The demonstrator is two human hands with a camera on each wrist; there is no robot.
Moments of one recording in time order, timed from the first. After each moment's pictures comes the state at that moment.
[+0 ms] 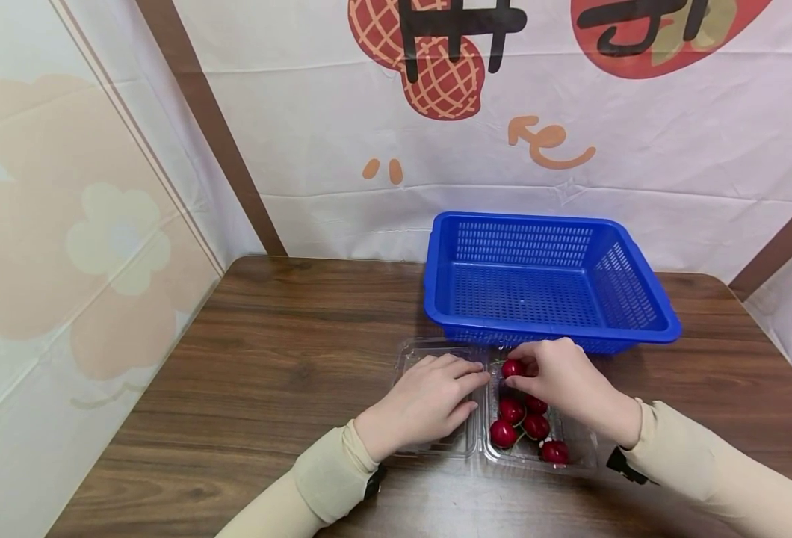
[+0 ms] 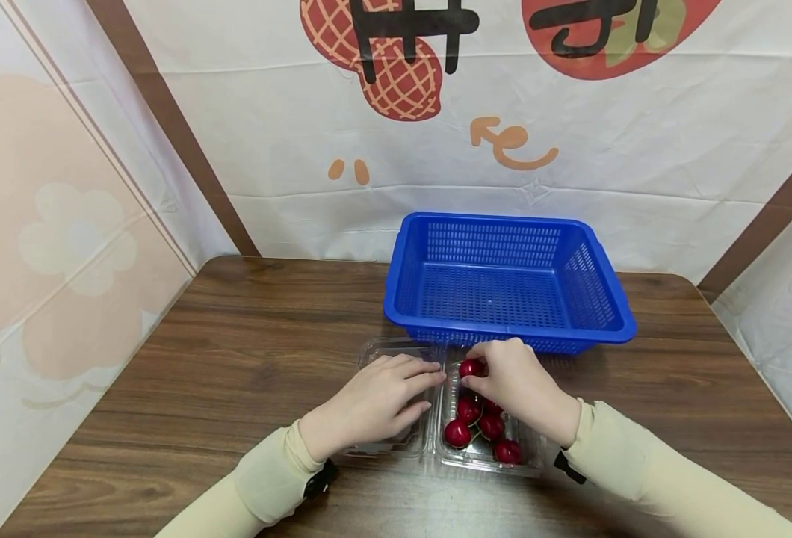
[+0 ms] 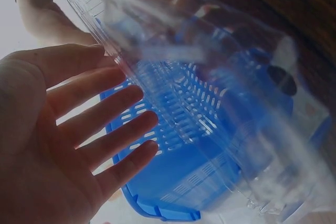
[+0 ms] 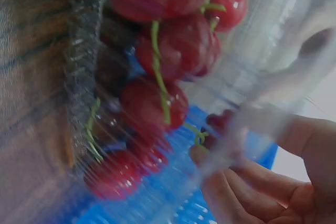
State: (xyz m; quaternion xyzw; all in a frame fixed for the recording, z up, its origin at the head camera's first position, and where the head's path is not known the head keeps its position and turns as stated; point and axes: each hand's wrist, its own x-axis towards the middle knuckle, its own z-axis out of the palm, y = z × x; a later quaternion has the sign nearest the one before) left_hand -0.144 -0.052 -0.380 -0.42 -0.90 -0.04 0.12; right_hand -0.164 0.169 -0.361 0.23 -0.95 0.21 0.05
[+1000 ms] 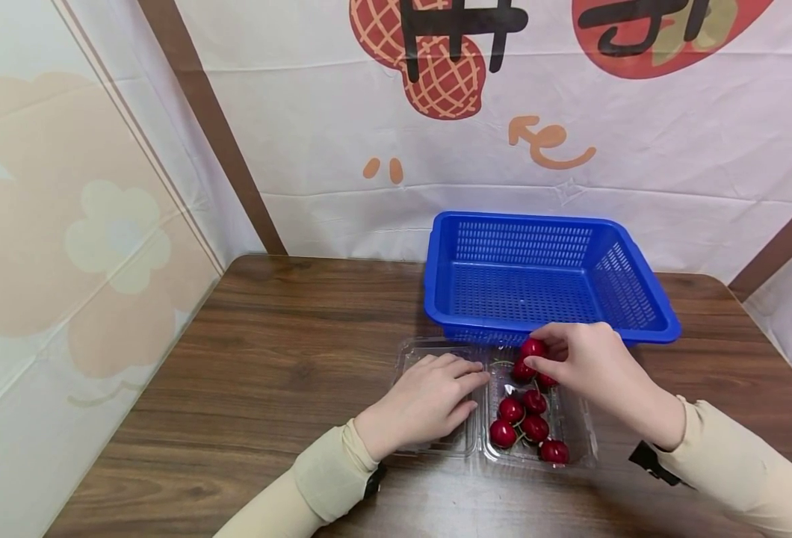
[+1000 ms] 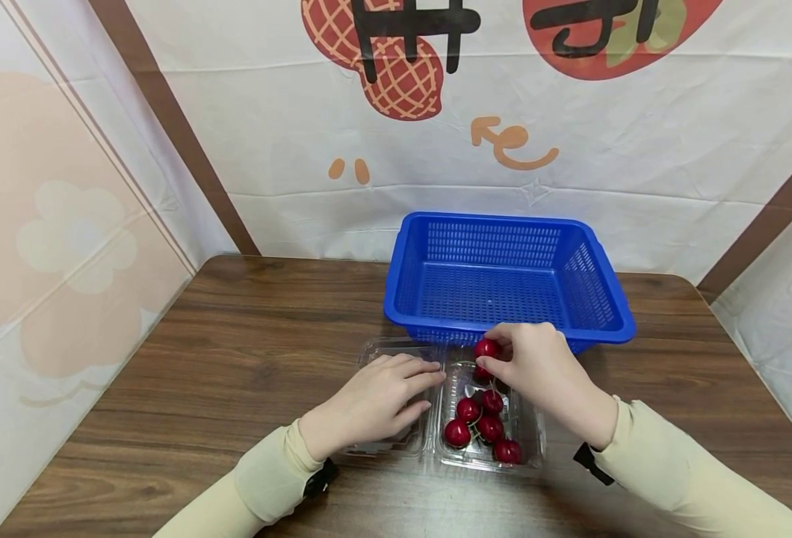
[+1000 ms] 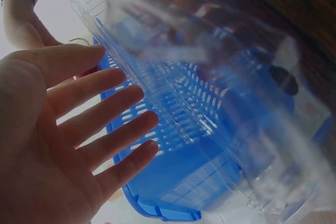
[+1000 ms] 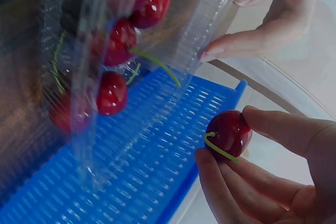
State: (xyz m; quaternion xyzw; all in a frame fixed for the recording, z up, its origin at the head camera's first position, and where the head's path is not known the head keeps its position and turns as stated) left_hand -0.144 -0.052 -0.381 -0.42 -0.90 -0.04 0.12; right_hand -0.154 0.188 -0.322 0.21 -0.95 0.23 0.07
